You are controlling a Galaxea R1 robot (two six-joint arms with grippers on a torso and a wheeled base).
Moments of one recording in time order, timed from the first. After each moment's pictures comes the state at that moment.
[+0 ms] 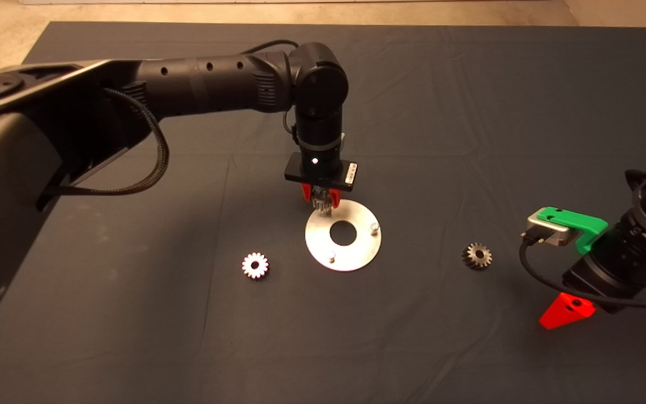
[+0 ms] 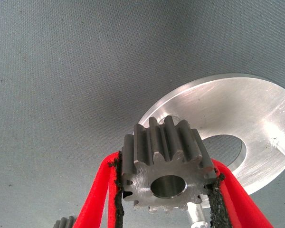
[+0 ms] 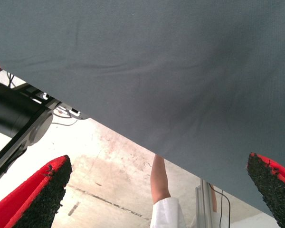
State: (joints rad) left arm -0.42 2.95 -1.58 0.15 1.47 -1.11; right arm 0.46 2.08 -0.63 0.09 -1.53 0.94
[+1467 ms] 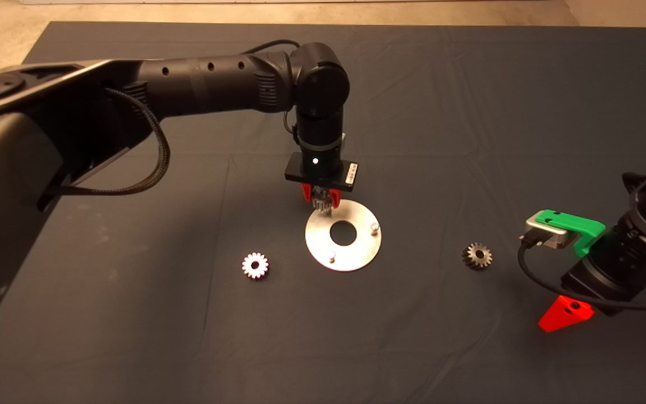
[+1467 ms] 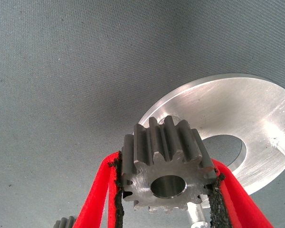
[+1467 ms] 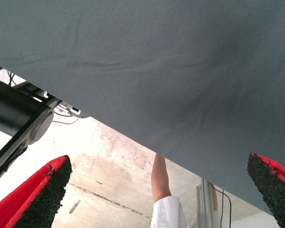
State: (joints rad) left arm -0.42 2.95 -1.57 0.15 1.47 -1.11; right arm 0.45 2.08 -0.63 0.09 -1.53 0.94
